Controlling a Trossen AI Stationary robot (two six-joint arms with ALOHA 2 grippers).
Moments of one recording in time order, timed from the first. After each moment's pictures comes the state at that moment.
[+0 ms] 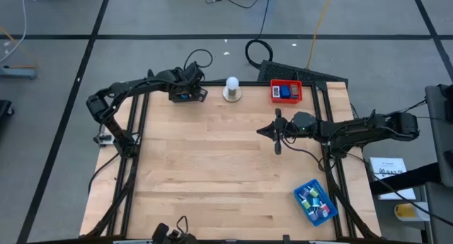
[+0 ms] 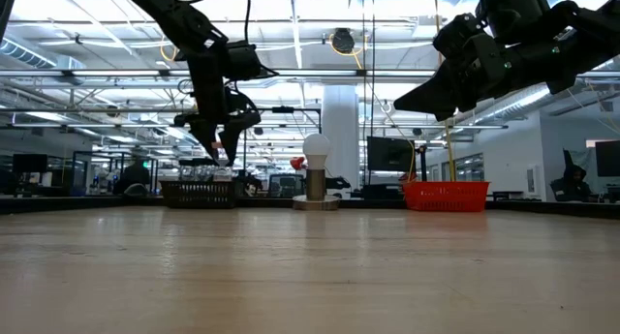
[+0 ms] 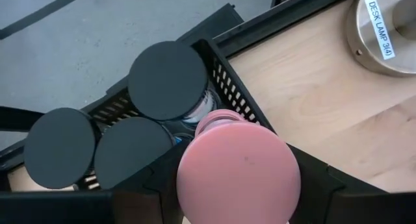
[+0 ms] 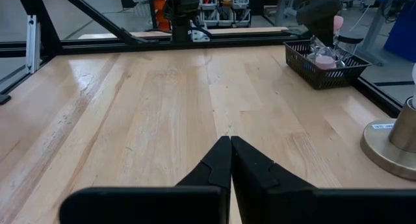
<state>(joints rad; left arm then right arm) 0.66 1.67 1.20 -0.63 -0.29 -0.34 -0.18 1.11 0.32 0.57 -0.11 0.00</state>
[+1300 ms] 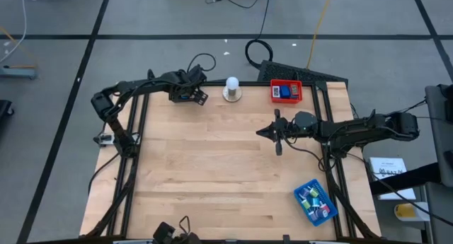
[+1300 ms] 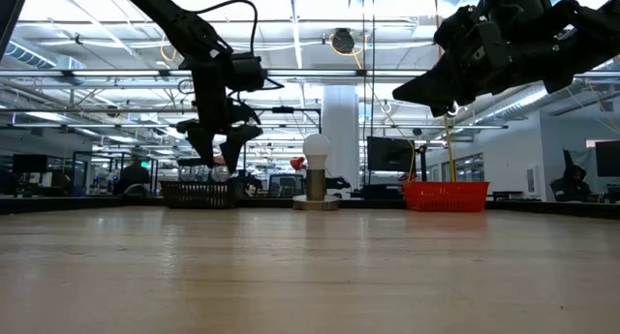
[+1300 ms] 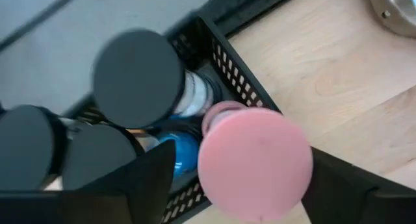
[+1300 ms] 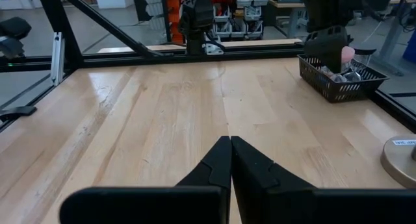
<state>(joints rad) 0.66 1.73 1.20 -0.64 -0.30 -0.29 -0.17 1.11 0.32 0.61 -0.16 0.02</state>
